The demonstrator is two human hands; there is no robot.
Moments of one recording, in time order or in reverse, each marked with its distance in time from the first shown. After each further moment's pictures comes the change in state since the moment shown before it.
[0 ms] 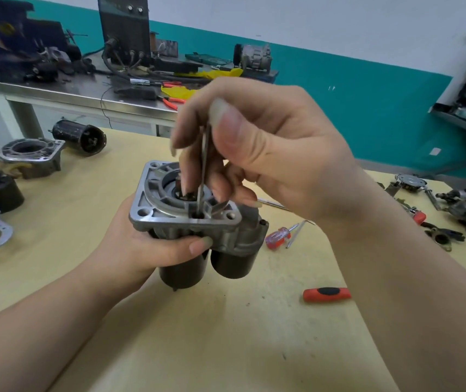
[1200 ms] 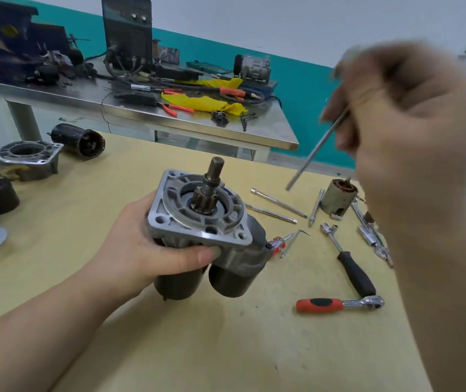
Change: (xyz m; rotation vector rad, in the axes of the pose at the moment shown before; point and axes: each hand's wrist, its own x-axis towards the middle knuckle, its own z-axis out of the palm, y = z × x) left_hand 0.003 0.023 0.016 -0.071 -0.163 0.141; right_hand -0.038 -0.008 -0.054 -0.621 0.806 -0.197
